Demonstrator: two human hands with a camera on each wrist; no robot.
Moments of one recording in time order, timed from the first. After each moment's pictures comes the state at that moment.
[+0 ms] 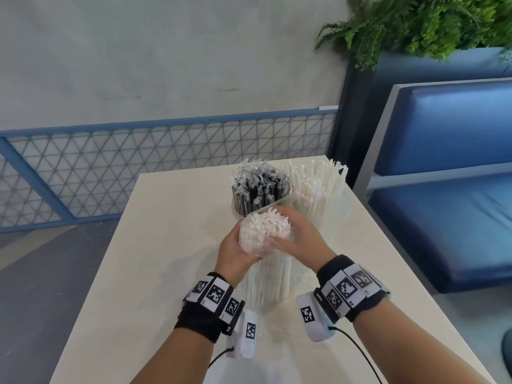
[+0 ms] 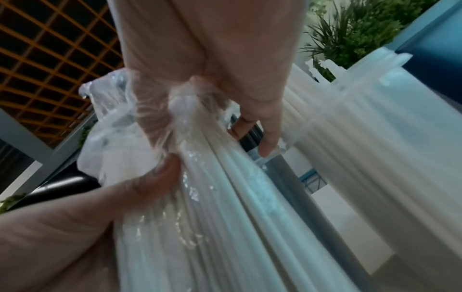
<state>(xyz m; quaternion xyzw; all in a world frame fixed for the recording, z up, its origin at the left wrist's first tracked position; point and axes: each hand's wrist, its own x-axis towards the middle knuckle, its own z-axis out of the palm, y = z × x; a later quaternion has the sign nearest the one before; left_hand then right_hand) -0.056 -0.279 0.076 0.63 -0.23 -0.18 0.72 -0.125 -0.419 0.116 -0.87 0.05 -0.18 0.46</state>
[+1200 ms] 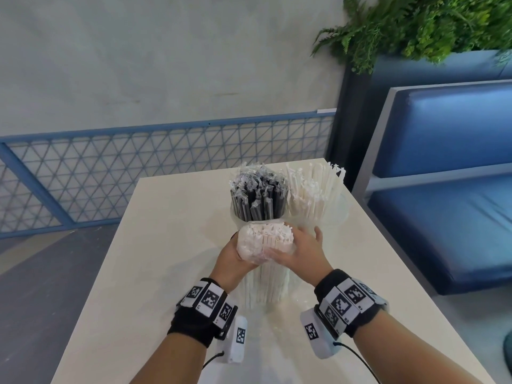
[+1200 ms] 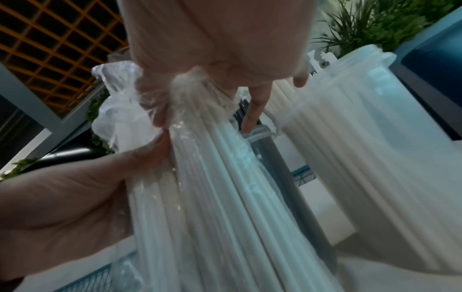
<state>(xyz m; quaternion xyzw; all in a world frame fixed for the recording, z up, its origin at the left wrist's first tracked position) -0.046 -0.273 0.058 0.66 -0.25 -0.22 0.67 -0.136 -0.416 0.095 -0.93 0.16 -0.12 0.32</state>
